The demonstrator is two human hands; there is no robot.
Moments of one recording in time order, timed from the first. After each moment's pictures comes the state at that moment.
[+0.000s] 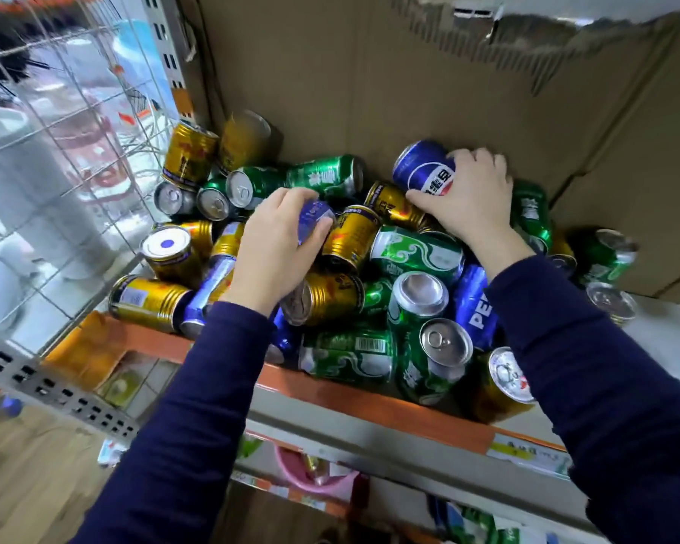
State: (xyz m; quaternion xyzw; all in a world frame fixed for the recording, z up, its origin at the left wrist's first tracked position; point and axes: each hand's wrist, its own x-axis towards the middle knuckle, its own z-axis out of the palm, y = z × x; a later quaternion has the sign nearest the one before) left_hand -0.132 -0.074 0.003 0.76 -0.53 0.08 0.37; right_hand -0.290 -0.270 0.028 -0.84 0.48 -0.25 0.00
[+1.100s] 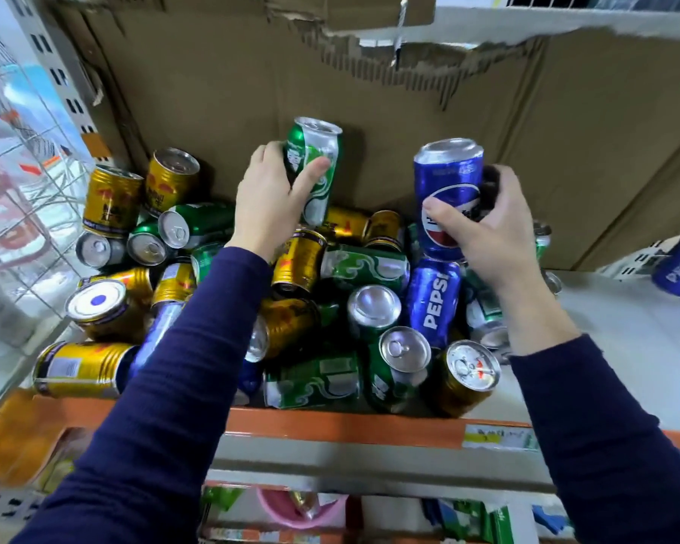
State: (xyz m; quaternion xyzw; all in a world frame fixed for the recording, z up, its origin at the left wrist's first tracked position) left_hand -0.132 -0.168 0.044 0.70 -0.54 0.03 0.46; right_hand -0.381 -0.213 0.043 -0.69 0.40 -0.52 0.30
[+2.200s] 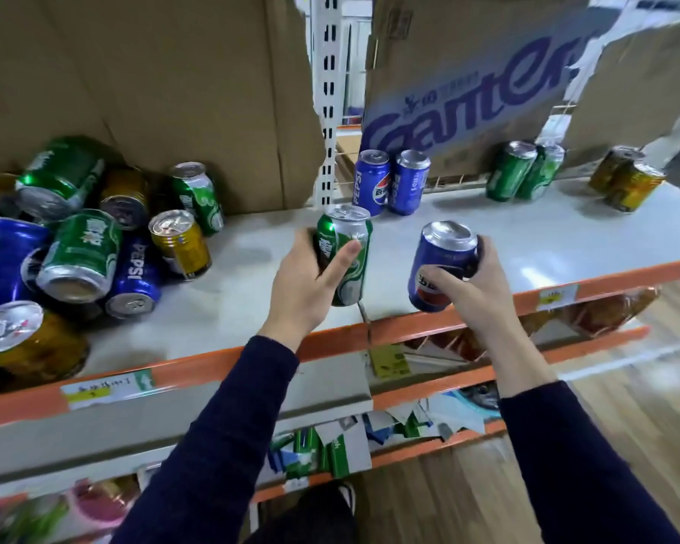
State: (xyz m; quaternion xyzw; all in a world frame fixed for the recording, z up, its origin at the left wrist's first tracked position) left_hand -0.663 -0.216 -0.051 0.59 -0.60 -0.25 0.48; right_hand -0.889 -0.240 -0.058 -0.57 0.56 -0.49 0.35
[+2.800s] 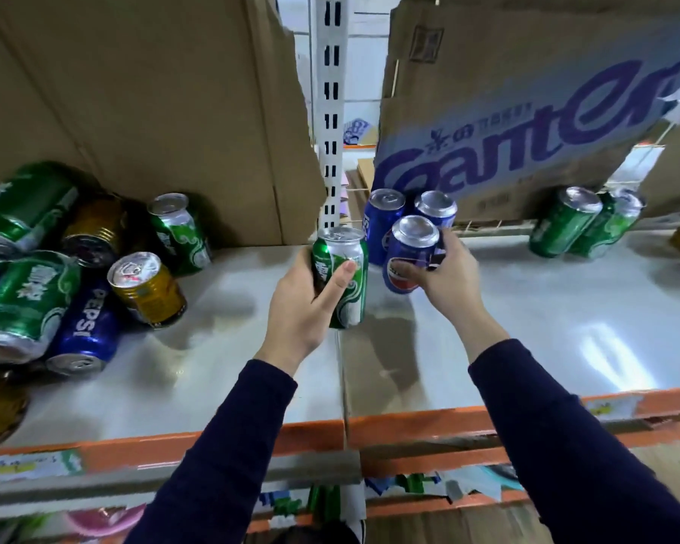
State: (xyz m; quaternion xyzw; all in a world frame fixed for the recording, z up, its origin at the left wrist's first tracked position) left_hand -0.680 -0.314 -0.064 0.63 -0.53 -0.24 0.51; right_hand -0.866 -0.420 -0.072 -0.67 0.54 -0.41 0.31
